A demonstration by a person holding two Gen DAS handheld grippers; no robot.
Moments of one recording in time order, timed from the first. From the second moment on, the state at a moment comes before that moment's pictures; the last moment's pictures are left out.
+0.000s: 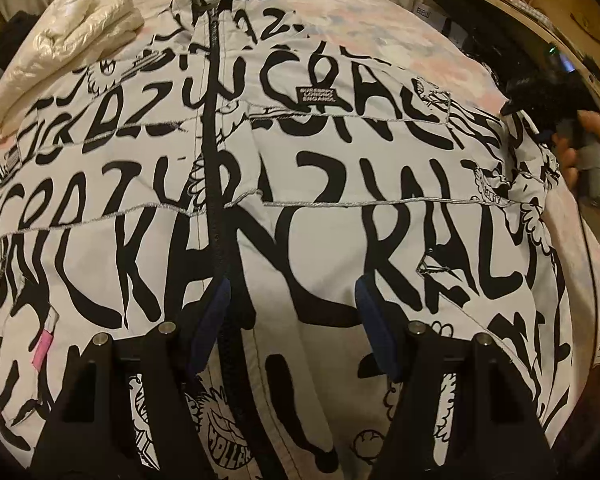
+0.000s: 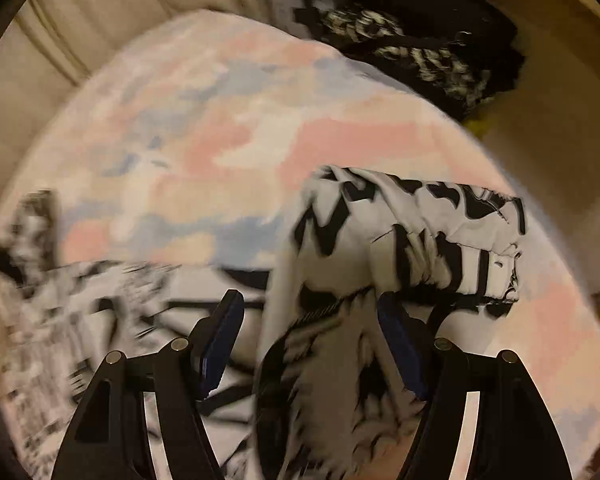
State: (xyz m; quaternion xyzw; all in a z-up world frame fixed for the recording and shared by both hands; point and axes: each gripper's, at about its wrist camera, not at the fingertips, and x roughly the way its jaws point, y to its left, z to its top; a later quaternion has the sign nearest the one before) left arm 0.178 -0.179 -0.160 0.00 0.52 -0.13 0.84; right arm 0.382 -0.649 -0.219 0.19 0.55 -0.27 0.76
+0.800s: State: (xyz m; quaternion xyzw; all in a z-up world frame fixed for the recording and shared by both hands) left arm 0.199 -0.065 -0.141 -0.17 0.49 -0.10 0.85; right arm 0.291 -0.343 -0.115 -0.20 0.45 0.17 0.85
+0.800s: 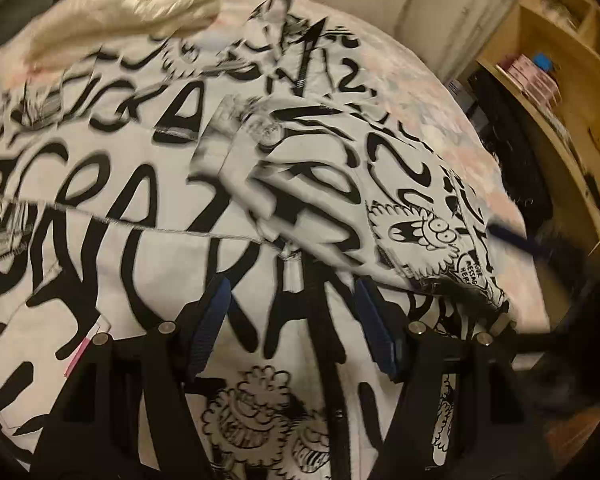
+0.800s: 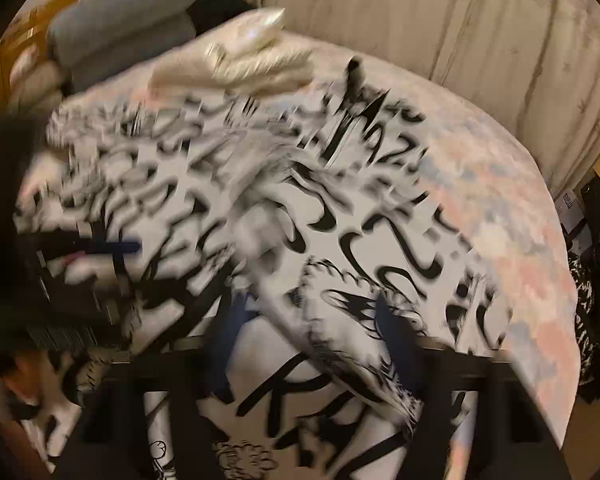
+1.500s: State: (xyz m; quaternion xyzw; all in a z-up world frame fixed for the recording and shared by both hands) left arm 0.344 -0.030 -0.190 -0.20 0.53 -0.08 0.82; right arm 0.198 -0.473 -0.219 0.08 0.51 0.09 0.85
